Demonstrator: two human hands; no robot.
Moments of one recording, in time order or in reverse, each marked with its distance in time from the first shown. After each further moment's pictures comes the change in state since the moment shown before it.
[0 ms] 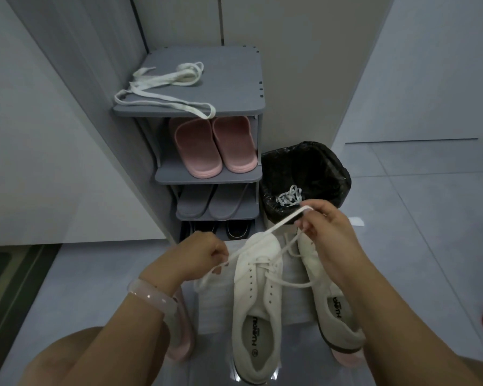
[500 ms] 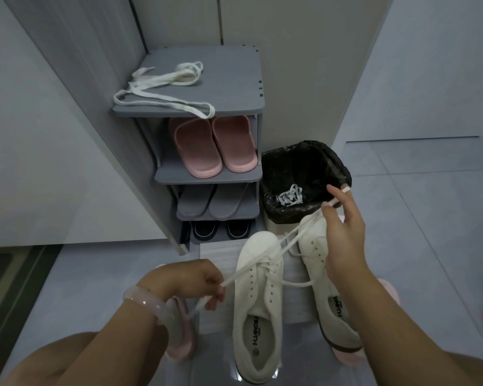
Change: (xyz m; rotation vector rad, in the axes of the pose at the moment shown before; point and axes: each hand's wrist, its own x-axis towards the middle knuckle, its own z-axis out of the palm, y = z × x) left_hand -0.008 -0.012 0.018 -0.168 -0.392 -0.052; right_hand 0.006 0.010 -0.004 0.001 0.267 -0.180
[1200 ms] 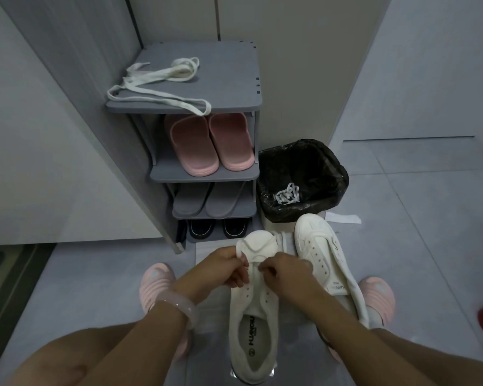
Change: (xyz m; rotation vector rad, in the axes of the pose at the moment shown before) left_hand 0.047 0.025 0.027 -0.838 0.339 -0.048; right_hand -0.033 0.053 0.012 -1.195 -0.760 -0.175
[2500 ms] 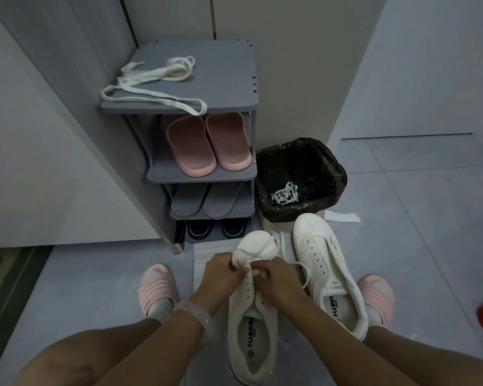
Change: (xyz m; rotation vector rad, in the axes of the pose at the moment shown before) left_hand 0.021 -0.033 0.016 0.339 0.376 0.247; right_hand 0.006 -0.001 0.029 0.289 0.077 0.063
